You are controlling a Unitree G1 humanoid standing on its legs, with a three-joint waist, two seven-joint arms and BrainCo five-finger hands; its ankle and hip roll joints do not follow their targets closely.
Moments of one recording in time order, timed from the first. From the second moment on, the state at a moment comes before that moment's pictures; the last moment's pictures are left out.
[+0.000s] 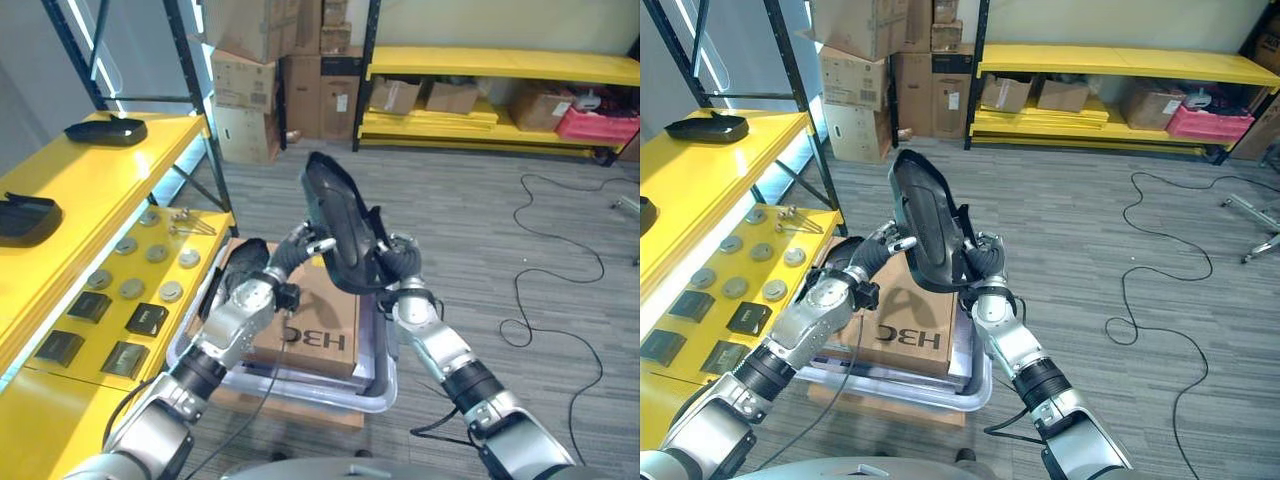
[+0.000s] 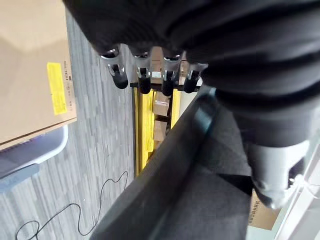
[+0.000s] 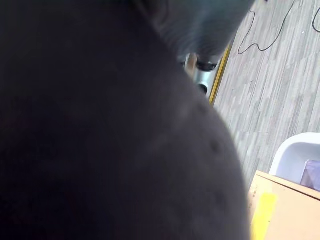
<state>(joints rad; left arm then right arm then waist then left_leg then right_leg) -0.43 0.23 -0.51 0.20 -0.56 0.21 0.12 -0.36 -0.36 0.42 0.29 0.23 0.06 -0.61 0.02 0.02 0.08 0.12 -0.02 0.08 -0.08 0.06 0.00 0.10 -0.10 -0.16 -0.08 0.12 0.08</state>
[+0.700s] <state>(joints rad) -0.45 0.27 -0.52 0.21 -0.30 0.19 0.13 -0.36 -0.36 0.43 0.29 0.23 0.07 -0.61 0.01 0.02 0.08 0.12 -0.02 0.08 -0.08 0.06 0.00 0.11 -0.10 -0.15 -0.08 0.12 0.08</state>
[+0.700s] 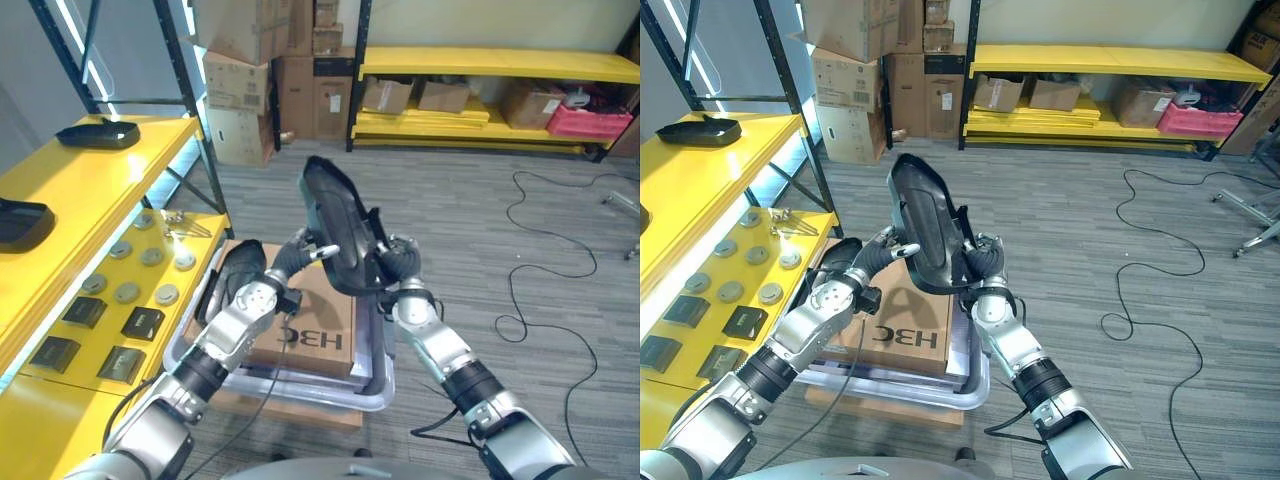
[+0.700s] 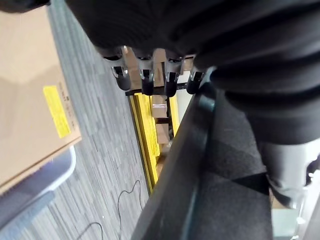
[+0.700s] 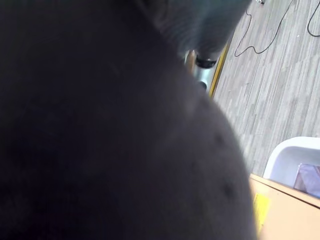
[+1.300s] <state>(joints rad) -0.48 0.32 -0.54 0.21 -0.17 0.23 0.12 -0.36 -0.37 0.45 0.29 0.19 0.07 -0.60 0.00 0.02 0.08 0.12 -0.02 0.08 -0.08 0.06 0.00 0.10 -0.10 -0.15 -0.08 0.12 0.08</state>
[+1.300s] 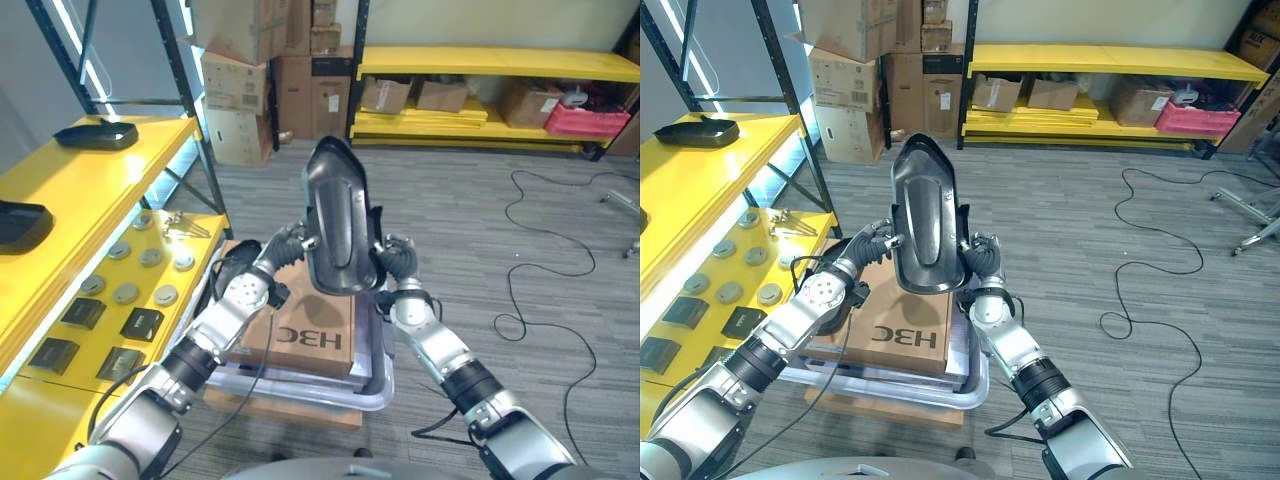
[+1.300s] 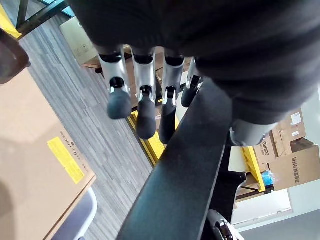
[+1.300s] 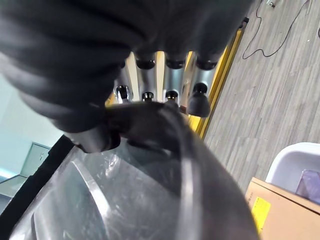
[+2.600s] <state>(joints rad) -0.48 0.29 -0.60 0.22 -0.21 0.24 0.10 -0.36 -0.36 0.45 0.29 0.19 0.07 -0.63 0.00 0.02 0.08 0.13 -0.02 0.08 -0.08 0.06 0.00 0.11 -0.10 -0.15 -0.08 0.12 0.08</state>
